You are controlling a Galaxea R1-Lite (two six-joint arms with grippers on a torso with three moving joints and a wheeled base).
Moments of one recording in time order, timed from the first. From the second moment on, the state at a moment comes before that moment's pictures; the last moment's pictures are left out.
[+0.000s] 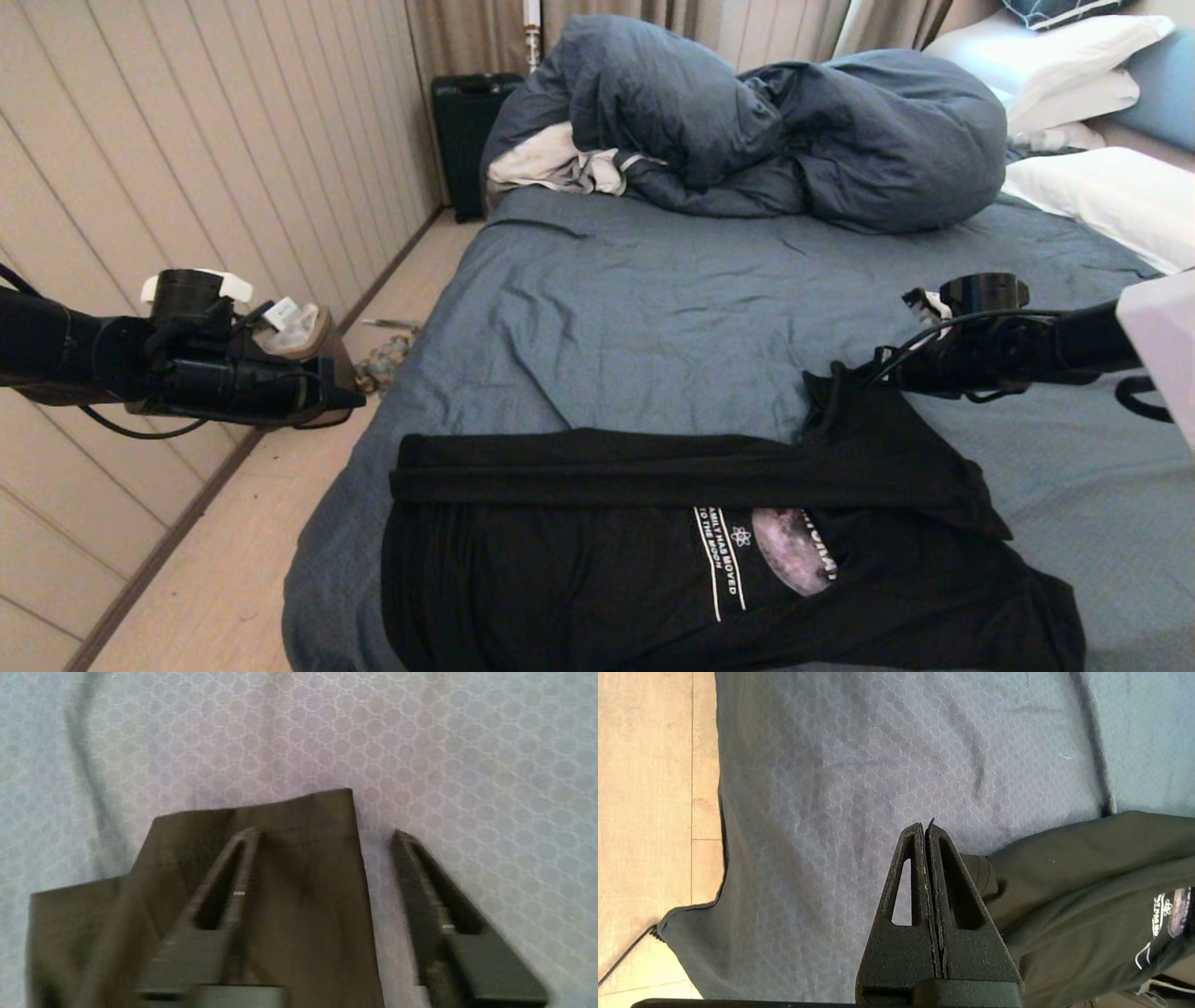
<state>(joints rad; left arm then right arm) 0.04 1.98 -1.23 0.01 -0.53 -0.19 -0.21 2.31 -1.66 -0.01 0.19 0.07</state>
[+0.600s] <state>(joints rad) 0.03 1.97 -1.19 -0.01 -0.53 -0.19 -0.19 2.15 -1.53 -0.01 0.22 0.13</state>
